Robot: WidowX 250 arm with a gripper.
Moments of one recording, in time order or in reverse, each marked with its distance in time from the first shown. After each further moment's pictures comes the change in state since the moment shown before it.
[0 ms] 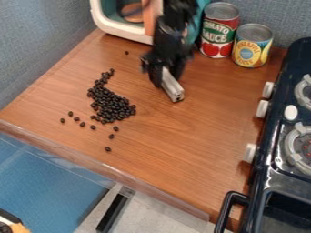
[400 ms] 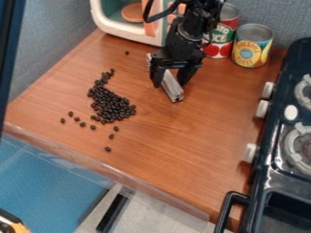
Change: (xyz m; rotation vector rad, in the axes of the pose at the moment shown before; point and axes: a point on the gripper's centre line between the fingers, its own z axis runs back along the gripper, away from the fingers) arm -0.004 -0.004 0.001 0.071 -0.071 -0.072
